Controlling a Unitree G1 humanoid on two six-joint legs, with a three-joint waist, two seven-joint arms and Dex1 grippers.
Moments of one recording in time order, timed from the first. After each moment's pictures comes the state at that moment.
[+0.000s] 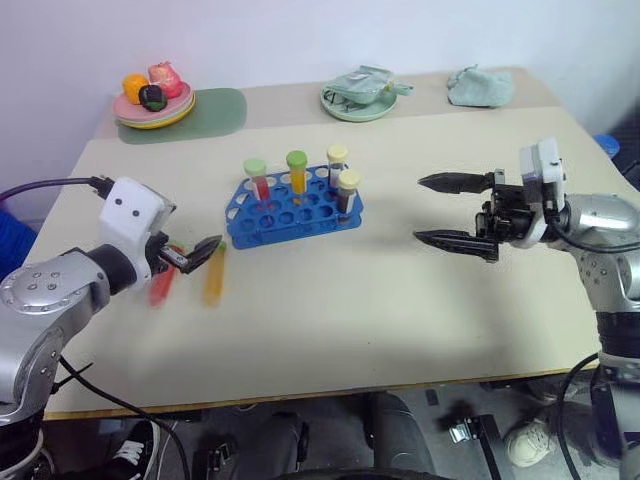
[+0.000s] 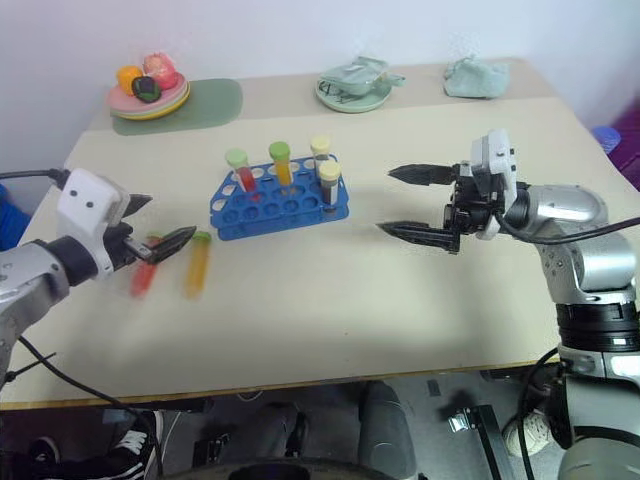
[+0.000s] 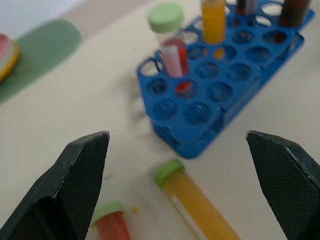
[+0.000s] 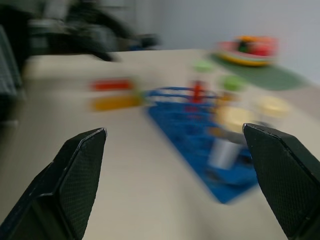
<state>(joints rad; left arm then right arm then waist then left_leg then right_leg) -0.17 0.86 0.33 -0.67 -0.59 1.04 -0.43 -0.56 -0.81 -0.09 -0.01 0.65 0.39 1.31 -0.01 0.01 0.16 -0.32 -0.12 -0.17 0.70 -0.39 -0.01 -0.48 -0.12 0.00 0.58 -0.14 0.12</state>
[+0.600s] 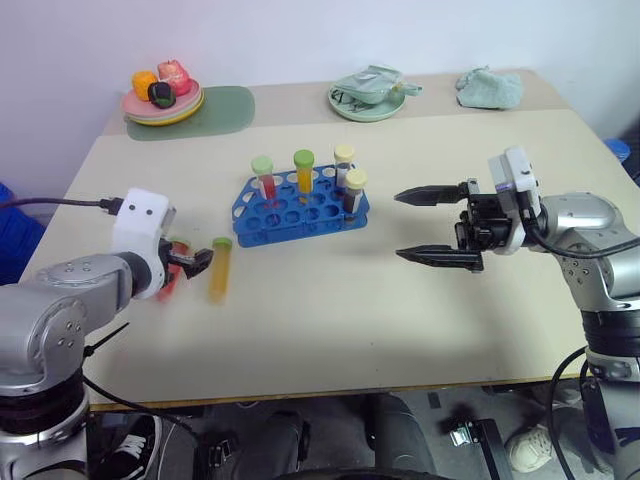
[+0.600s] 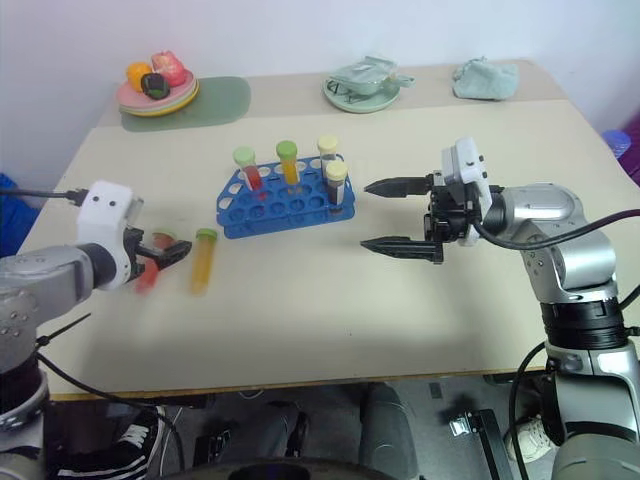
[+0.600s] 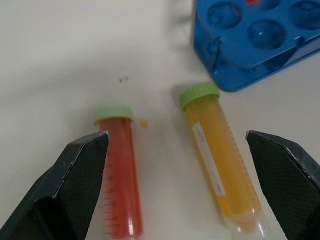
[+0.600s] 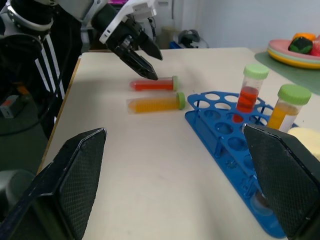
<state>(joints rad) -0.40 0.64 0.35 -0.59 -0.62 1.61 -0.12 -0.57 -0.78 -0.04 -0.06 0.63 0.44 1.32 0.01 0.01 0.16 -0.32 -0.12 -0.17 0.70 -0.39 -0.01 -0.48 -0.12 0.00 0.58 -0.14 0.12</state>
